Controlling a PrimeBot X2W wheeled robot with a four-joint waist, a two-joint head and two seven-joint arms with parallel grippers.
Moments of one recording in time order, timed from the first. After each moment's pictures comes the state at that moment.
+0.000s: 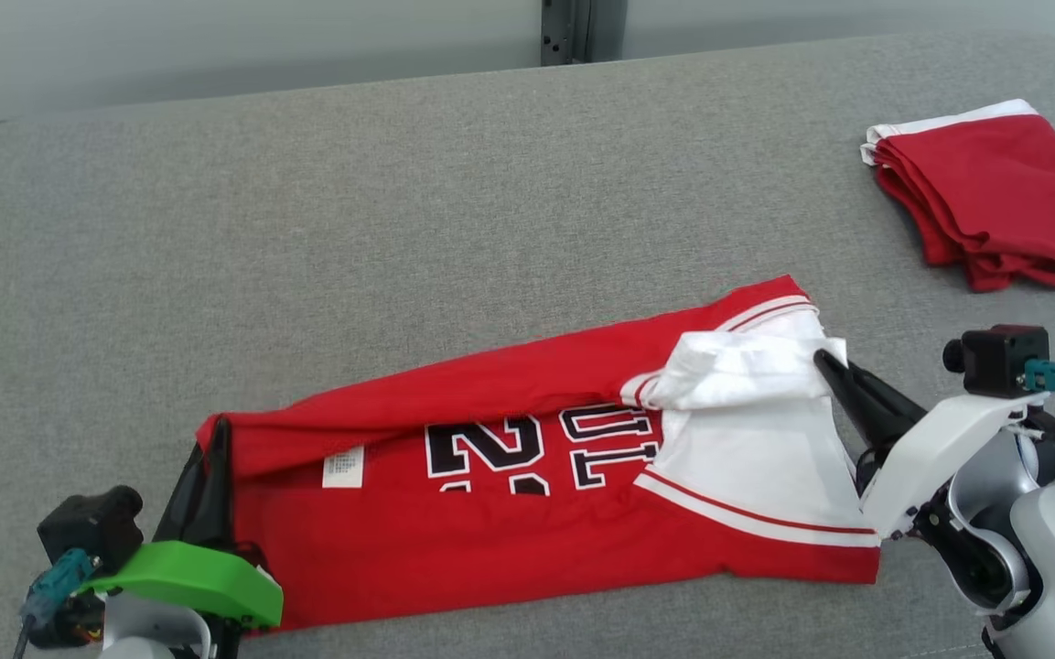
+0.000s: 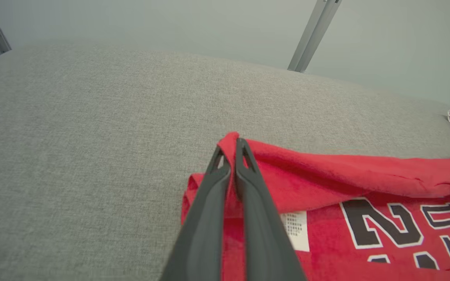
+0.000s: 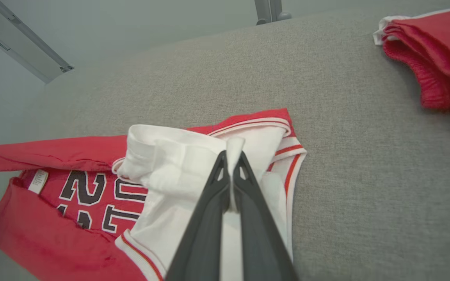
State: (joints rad) left arm -0.09 0.32 -0.27 0.18 -0.63 0.06 -0.18; right arm -0.24 -0.41 0.29 0.12 0.71 0.13 0.18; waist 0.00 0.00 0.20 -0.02
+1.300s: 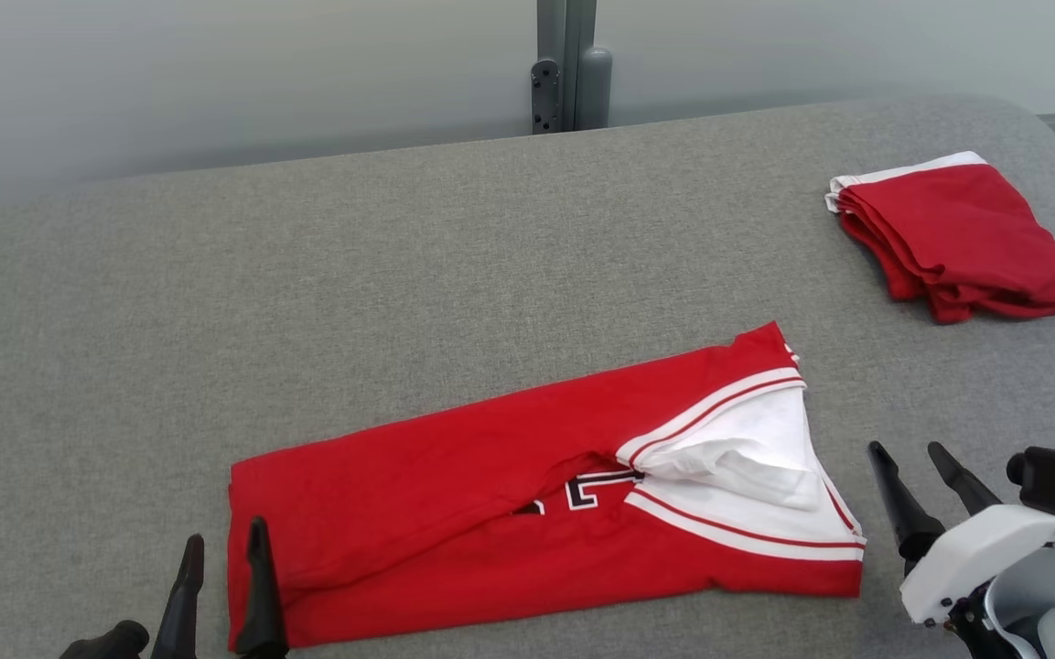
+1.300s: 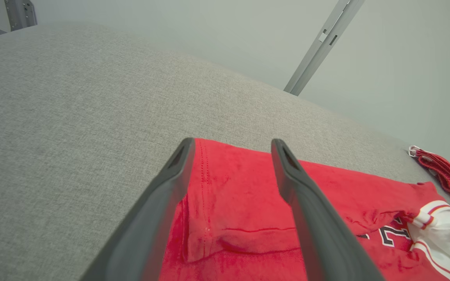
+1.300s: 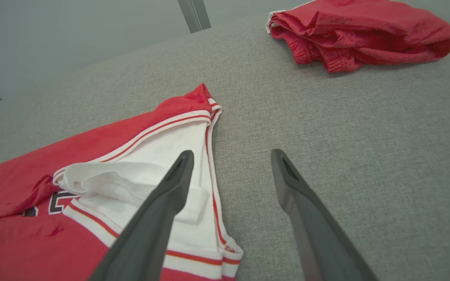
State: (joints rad) left arm 0.18 0.12 -0.11 0.08 -0.58 -0.02 -0.26; right arm 0.01 -0.26 0.03 0.14 0.51 0.13 0.09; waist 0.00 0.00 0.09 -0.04
